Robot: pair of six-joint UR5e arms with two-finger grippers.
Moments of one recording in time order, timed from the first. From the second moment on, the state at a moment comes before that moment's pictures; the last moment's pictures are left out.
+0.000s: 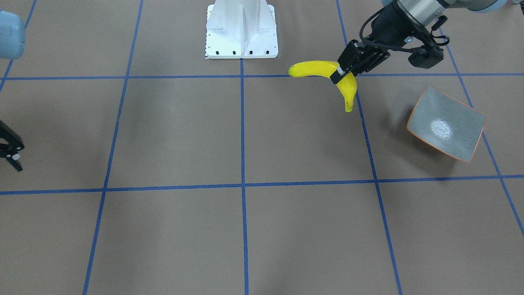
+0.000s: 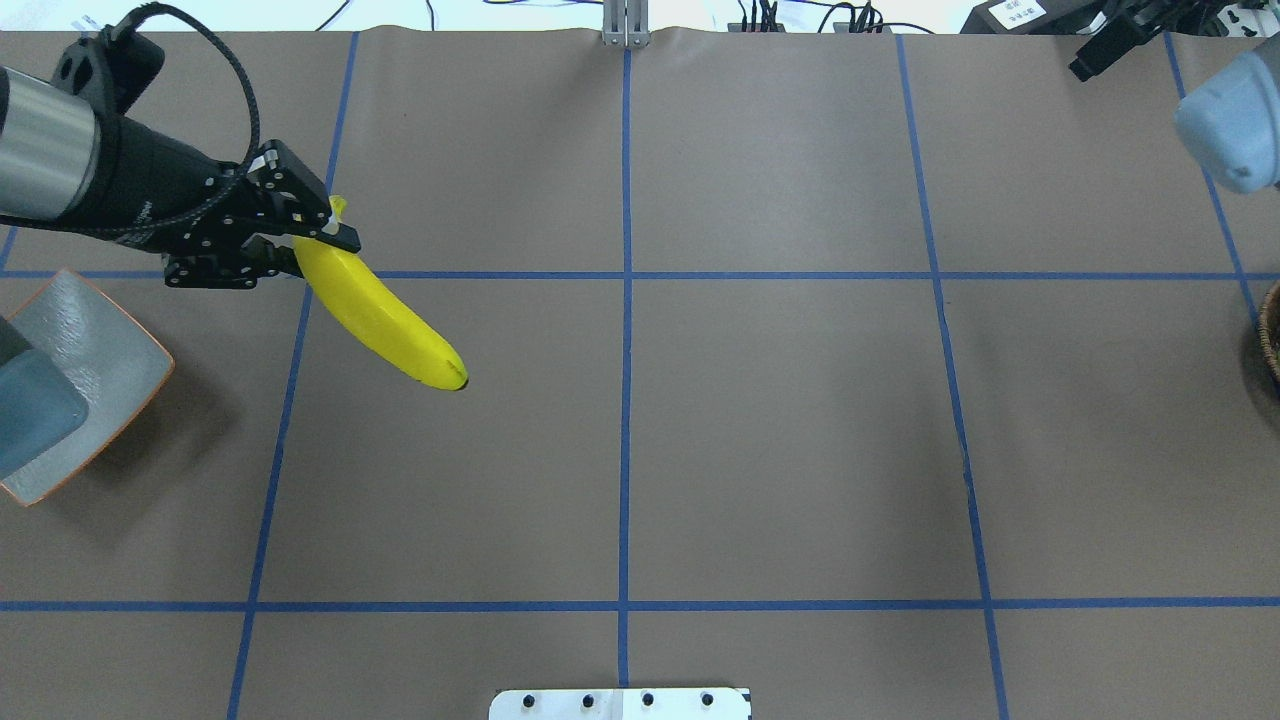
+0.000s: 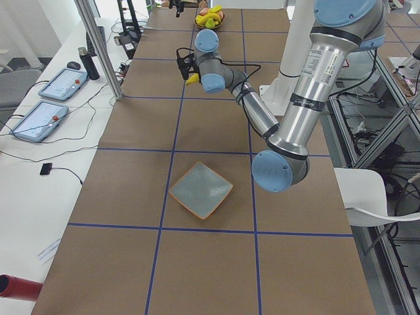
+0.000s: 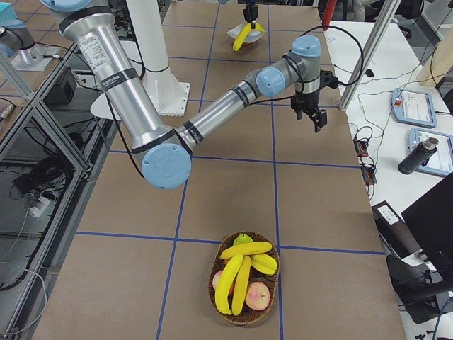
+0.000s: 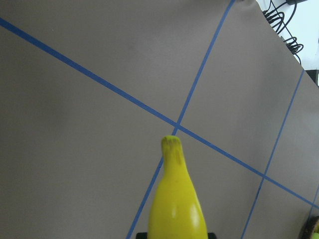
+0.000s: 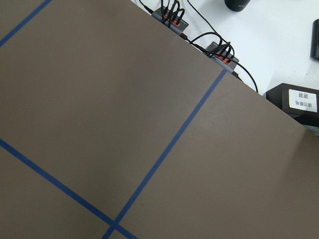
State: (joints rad) left arm -0.94 -1.85 -2.07 -2.02 -2.32 -1.63; right arm 1.28 -1.08 1.71 -1.65 2.15 -0.08
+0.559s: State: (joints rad) left arm -1.11 -1.60 -2.07 -2.03 -2.47 -1.15; right arm 1.45 -1.17 1.52 -1.66 2.19 -0.24
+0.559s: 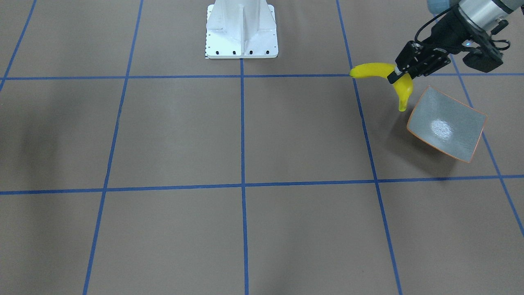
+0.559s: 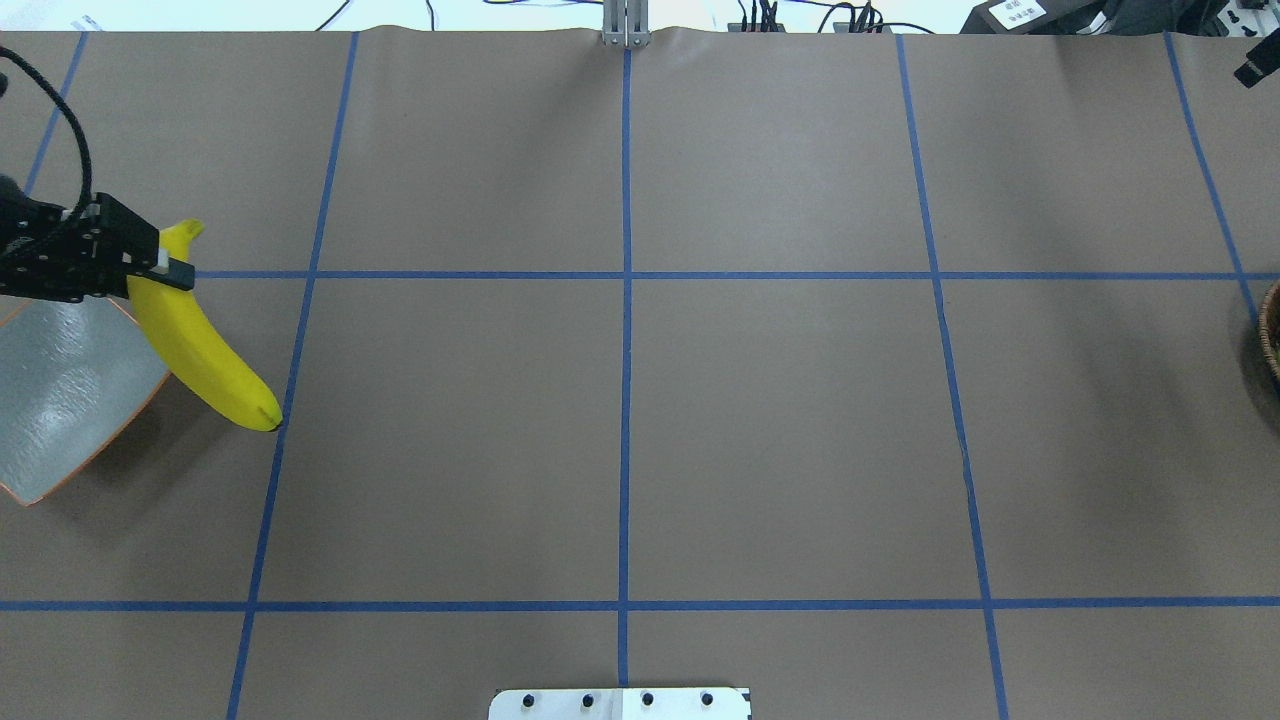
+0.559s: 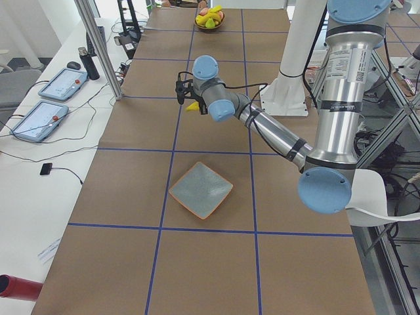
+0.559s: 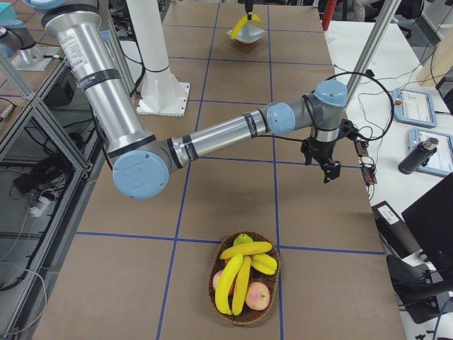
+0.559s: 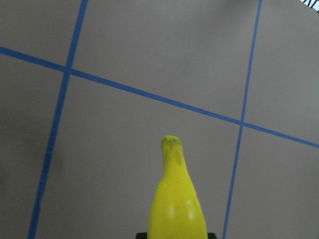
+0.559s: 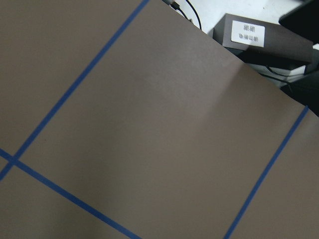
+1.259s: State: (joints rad) left arm -1.22 -1.43 -1.96 -2.03 -2.53 -0.57; right arm 1.55 -1.28 1.50 -1.65 2.22 -0.30
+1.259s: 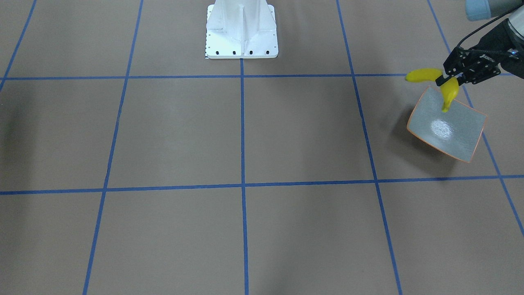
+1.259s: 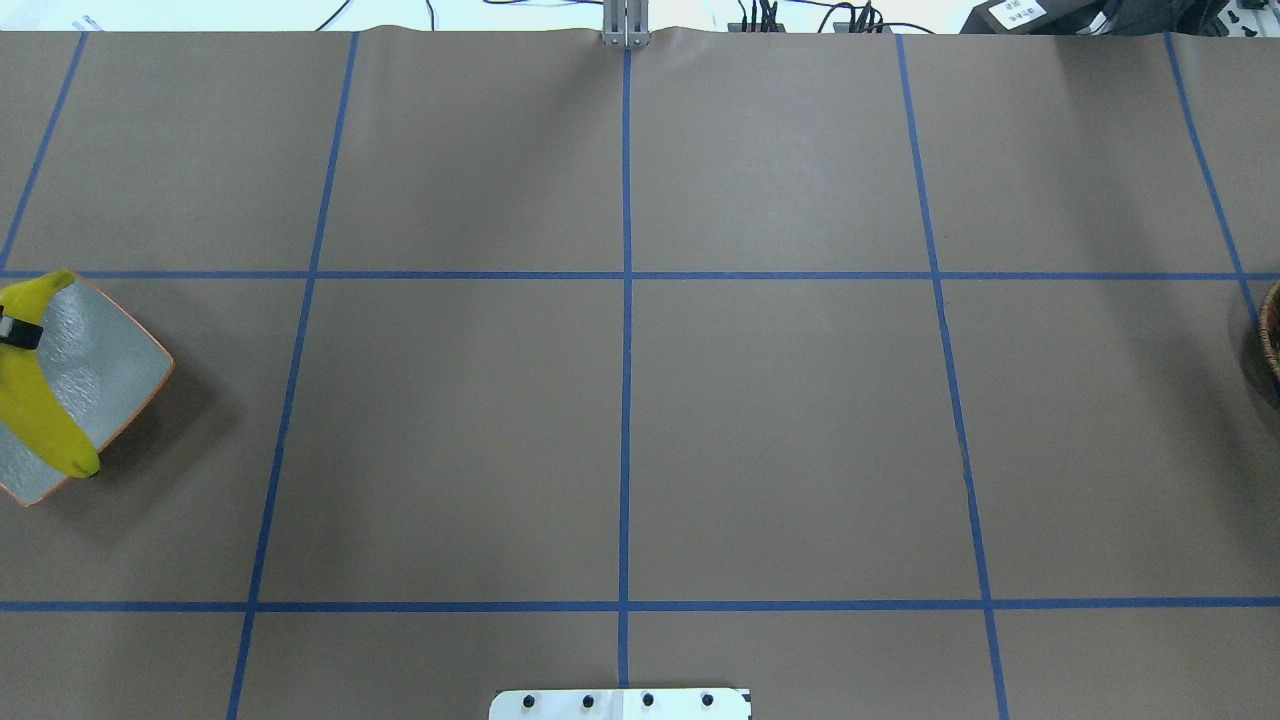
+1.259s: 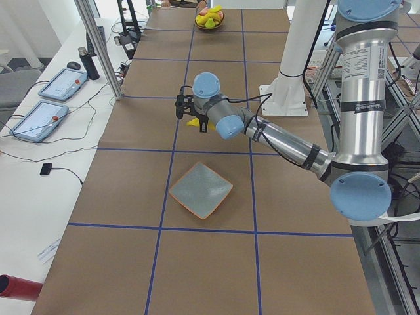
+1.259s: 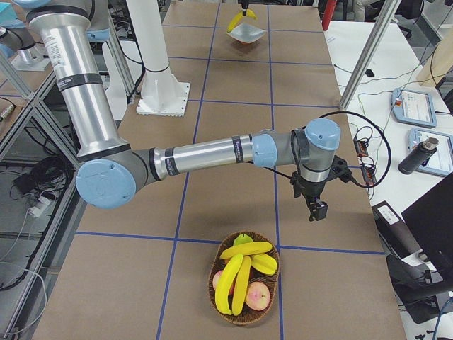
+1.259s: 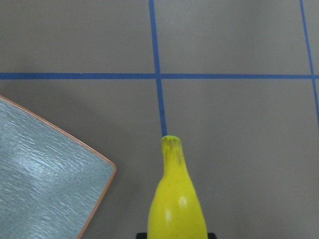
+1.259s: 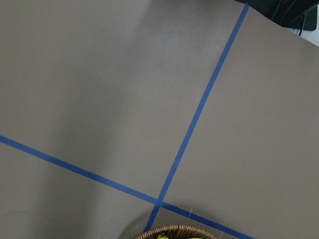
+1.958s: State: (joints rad) left arm -1.27 -1.46 -1.80 -2.03 -2.53 -0.39; right arm 1.55 -1.29 1.50 -1.65 2.22 -0.31
